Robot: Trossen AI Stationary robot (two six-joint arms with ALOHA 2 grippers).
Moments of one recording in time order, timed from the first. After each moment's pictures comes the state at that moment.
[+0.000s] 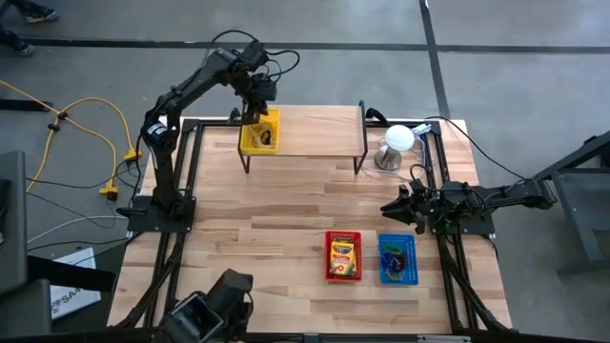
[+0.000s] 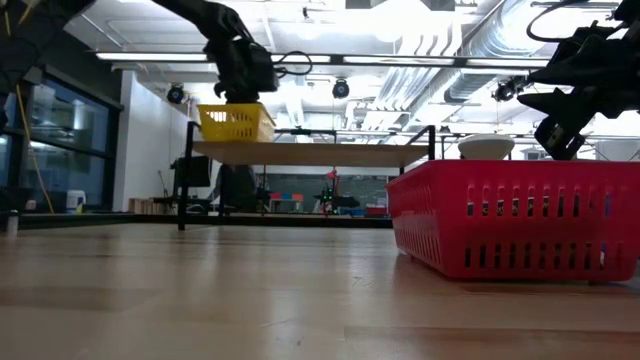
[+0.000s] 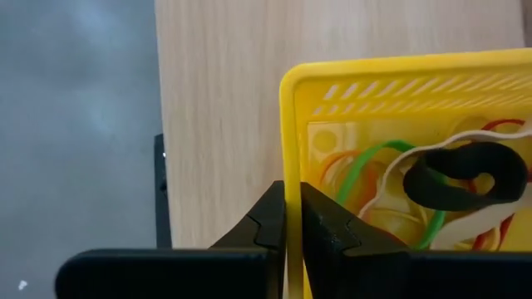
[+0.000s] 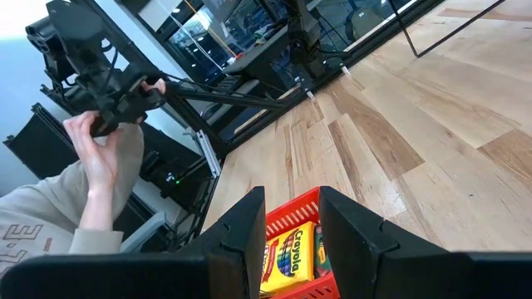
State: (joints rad) left arm 0.89 1.90 1.95 -1.28 0.29 0.93; right arm 0.12 0.10 0.01 0.03 0.00 0.68
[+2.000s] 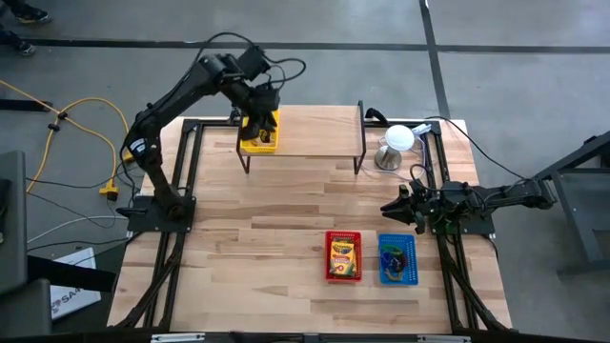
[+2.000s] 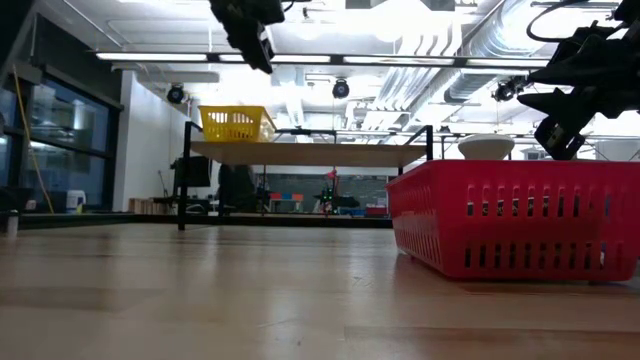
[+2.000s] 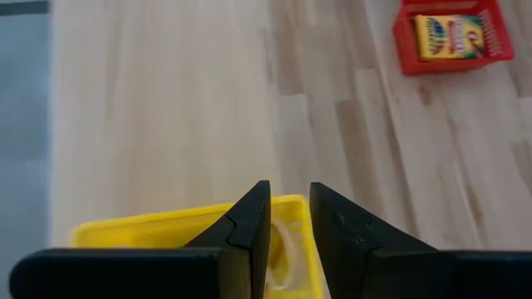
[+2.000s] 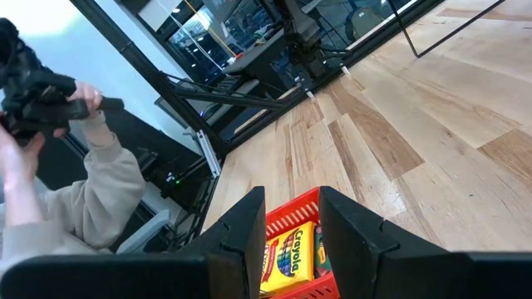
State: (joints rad) left arm 0.69 1.72 2.02 -1.40 0.44 0.70; right arm 0.12 0.10 0.01 0.03 0.00 0.68
